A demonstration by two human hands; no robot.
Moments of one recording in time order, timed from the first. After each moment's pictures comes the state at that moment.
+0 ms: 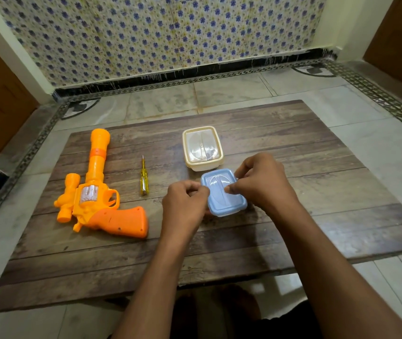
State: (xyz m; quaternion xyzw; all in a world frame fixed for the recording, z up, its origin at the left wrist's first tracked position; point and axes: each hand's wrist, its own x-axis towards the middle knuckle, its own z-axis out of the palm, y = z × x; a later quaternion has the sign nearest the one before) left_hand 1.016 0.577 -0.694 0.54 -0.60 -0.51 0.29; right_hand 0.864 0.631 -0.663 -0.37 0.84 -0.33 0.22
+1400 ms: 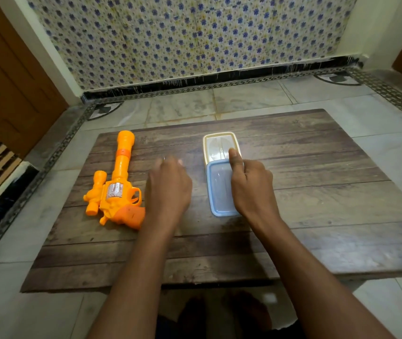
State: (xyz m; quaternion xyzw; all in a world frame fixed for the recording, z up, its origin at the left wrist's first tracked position) left_hand 1.050 0.533 -0.659 0.56 -0.77 -0.11 0.28; right_hand 0.915 0.608 -0.677 -0.40 0.77 -0.48 0.13
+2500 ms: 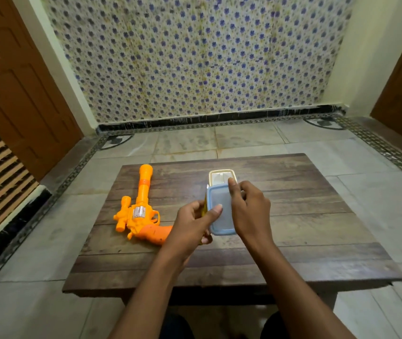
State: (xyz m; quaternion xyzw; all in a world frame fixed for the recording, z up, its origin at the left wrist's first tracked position) left_hand 1.078 0.610 -0.612 0.39 -0.56 -0.66 0.32; right_hand 0.950 0.656 -0.598 -0.39 0.73 -0.55 0.09
